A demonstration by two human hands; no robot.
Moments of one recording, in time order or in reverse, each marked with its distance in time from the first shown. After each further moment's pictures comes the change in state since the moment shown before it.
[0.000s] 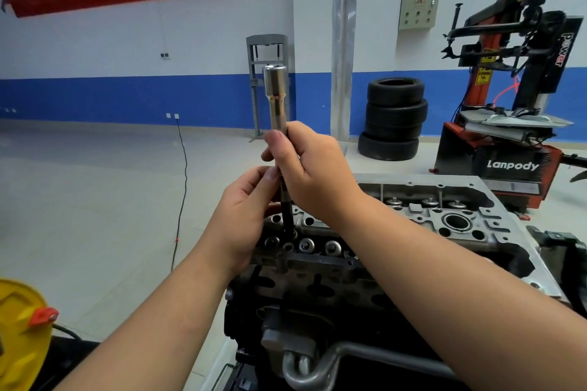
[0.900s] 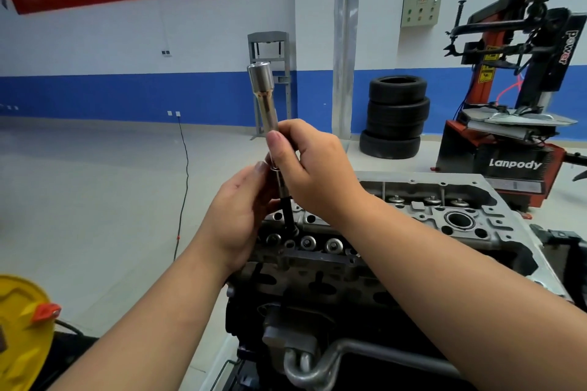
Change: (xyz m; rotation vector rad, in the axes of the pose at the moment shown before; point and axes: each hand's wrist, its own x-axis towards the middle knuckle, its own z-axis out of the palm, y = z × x) left_hand 0.003 -0.004 -0.008 -0.106 -0.034 0.004; right_hand -0.001 -0.001 0.001 -0.049 0.027 -0.053
